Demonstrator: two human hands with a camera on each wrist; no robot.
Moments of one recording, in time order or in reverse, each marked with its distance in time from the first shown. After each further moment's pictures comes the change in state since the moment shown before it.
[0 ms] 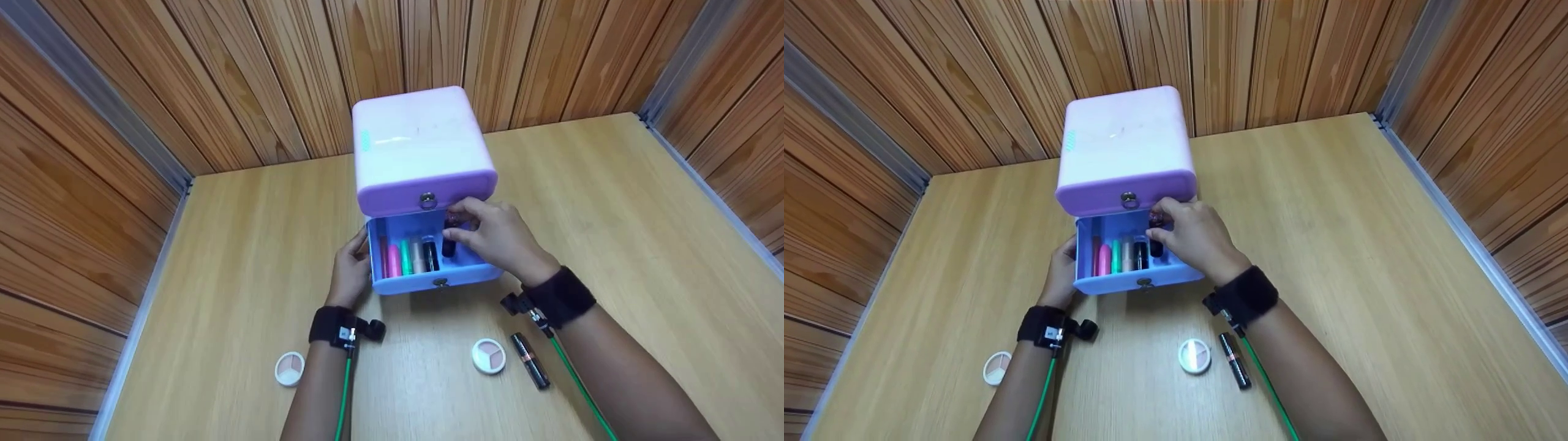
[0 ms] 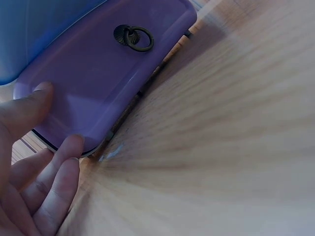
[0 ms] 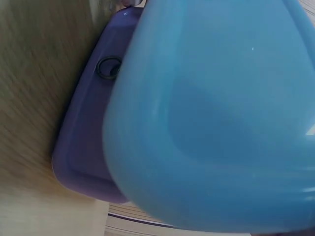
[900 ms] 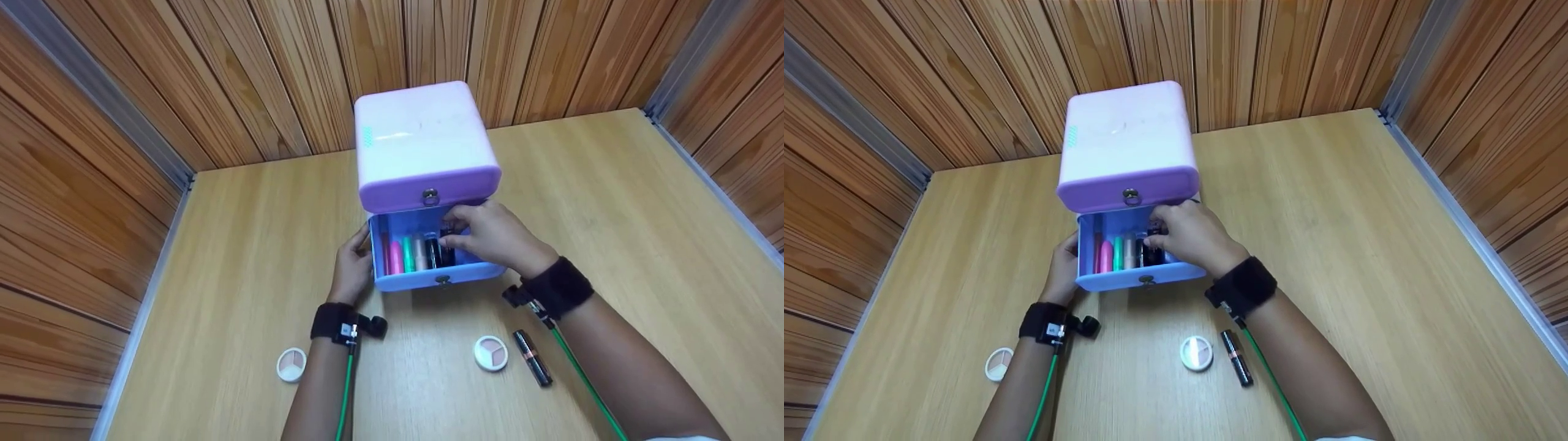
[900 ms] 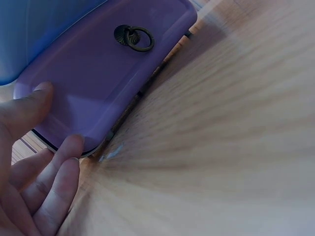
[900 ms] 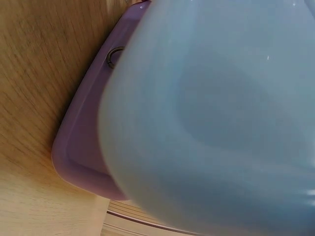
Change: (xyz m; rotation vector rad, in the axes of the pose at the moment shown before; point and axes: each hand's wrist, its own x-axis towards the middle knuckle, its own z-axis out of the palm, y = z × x) left_hand 0.000 -0.001 -0.001 -0.006 -0.007 -0.026; right_hand 0.010 0.002 0.004 -0.059 -0.258 0.050
